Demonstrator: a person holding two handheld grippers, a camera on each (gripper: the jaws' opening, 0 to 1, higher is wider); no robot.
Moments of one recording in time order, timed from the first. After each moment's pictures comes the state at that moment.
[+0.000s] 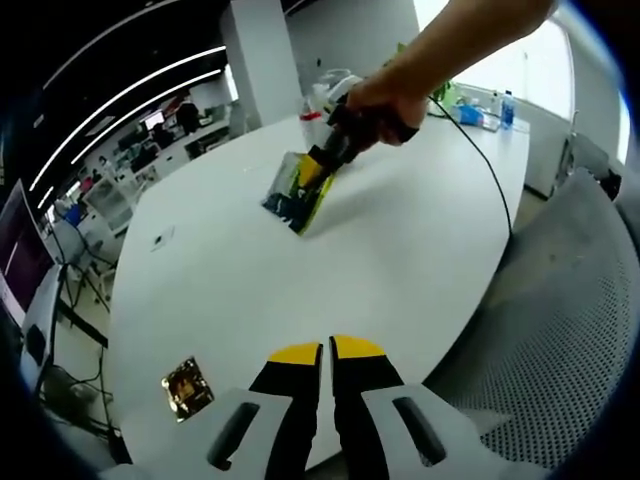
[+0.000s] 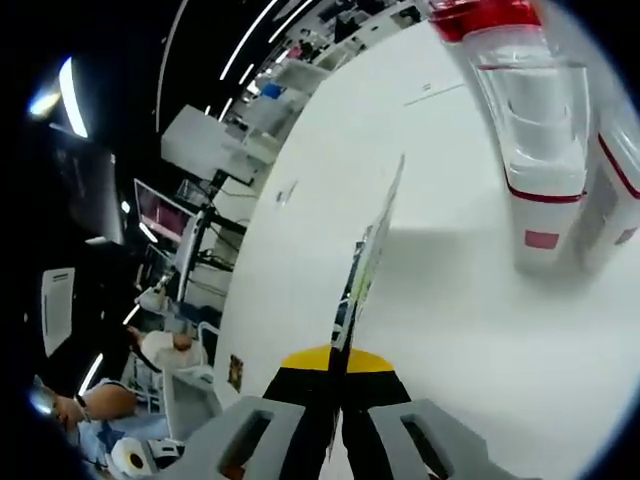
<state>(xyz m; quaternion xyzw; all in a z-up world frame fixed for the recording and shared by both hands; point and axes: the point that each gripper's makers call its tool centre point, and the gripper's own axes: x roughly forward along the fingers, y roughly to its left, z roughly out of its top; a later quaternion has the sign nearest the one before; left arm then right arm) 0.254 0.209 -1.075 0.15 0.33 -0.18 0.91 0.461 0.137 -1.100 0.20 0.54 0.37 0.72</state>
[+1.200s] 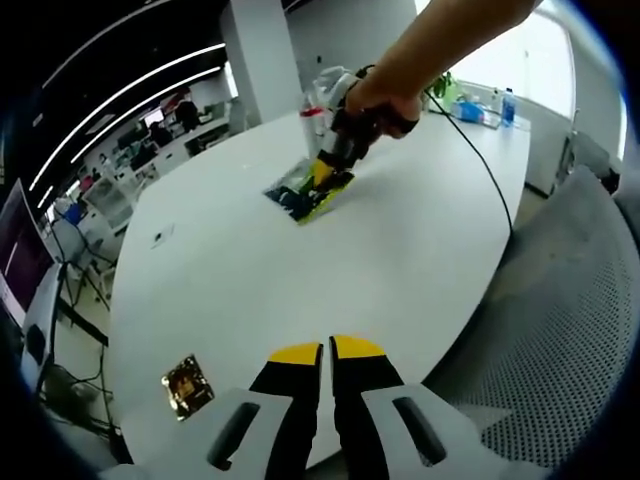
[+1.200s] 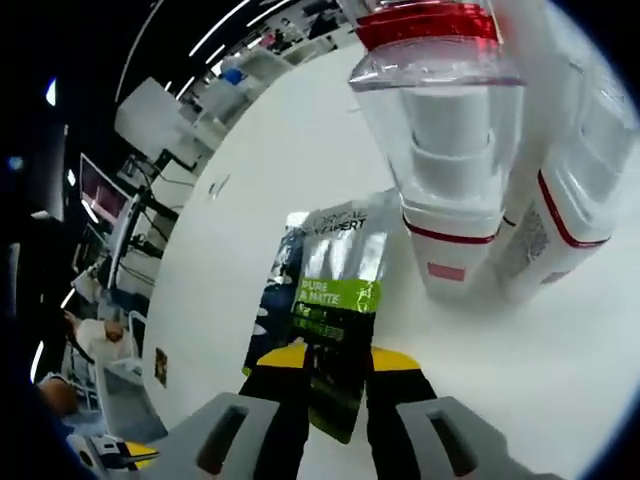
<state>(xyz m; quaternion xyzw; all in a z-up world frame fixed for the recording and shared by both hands) 0.253 0.211 -1.077 0.15 0.34 -0.18 0.91 0.487 0.090 -1.129 0.07 0.55 0.28 0.78</state>
